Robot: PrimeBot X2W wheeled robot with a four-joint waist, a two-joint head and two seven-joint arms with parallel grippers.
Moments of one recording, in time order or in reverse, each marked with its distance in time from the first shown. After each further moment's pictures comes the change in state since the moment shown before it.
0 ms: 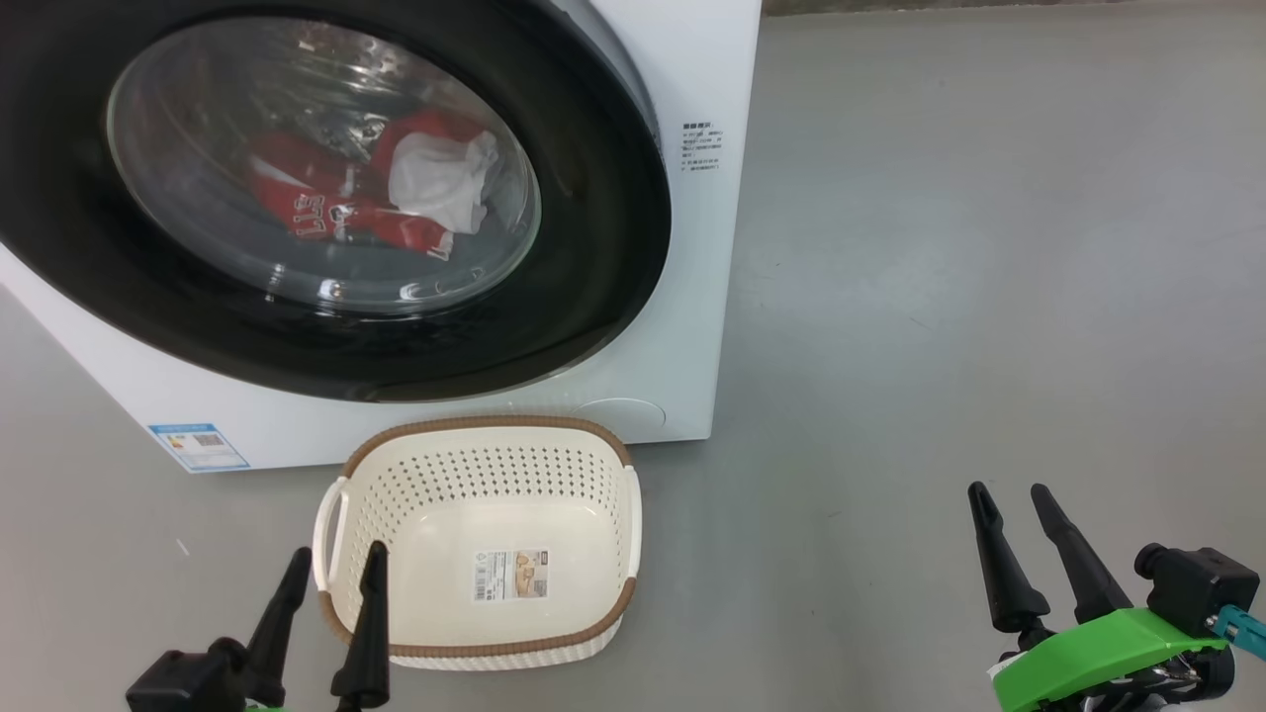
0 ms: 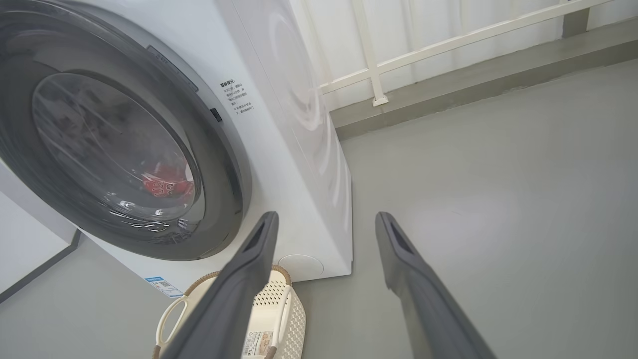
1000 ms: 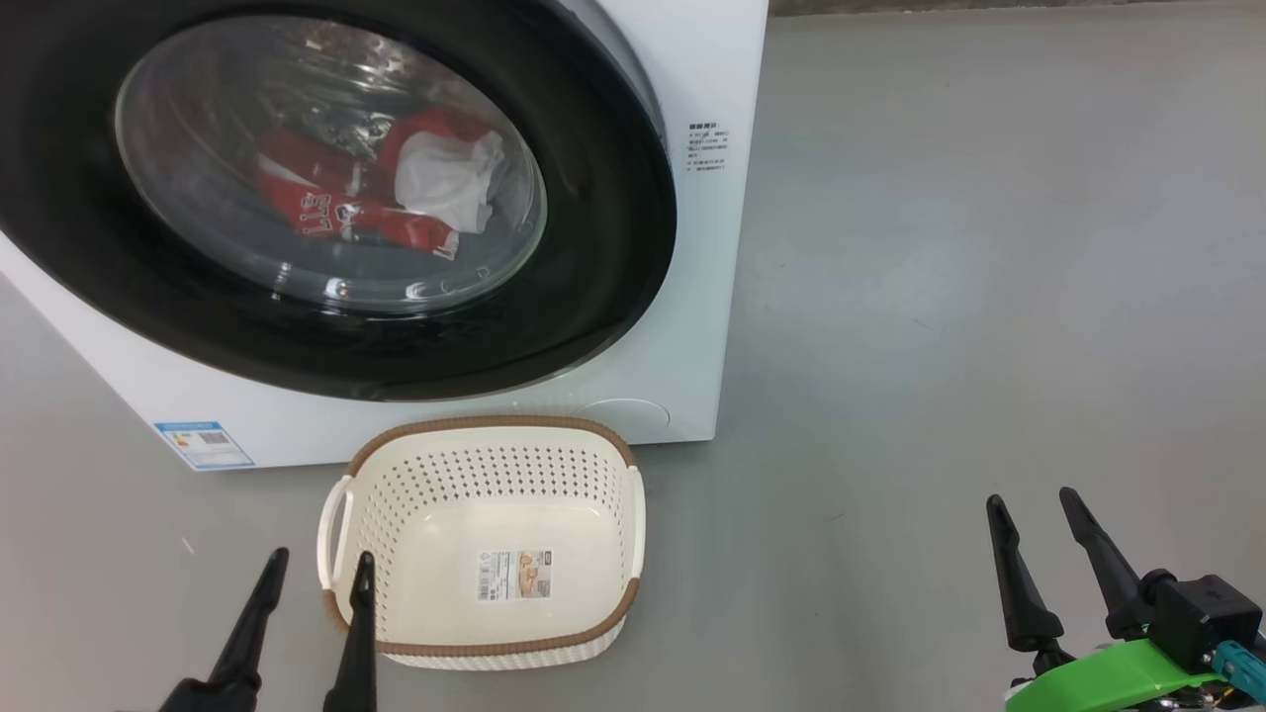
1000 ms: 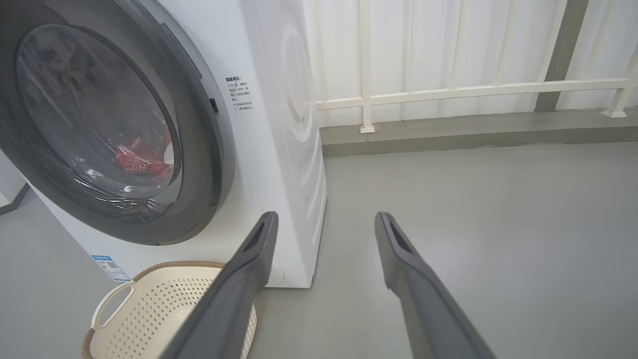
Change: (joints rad) left arm 0.038 -0.021 0.060 -0.031 0.297 -0.023 -0.083; right arm 0.048 0.019 -0.062 -0.037 -0.264 0.000 -0.081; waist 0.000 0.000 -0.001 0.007
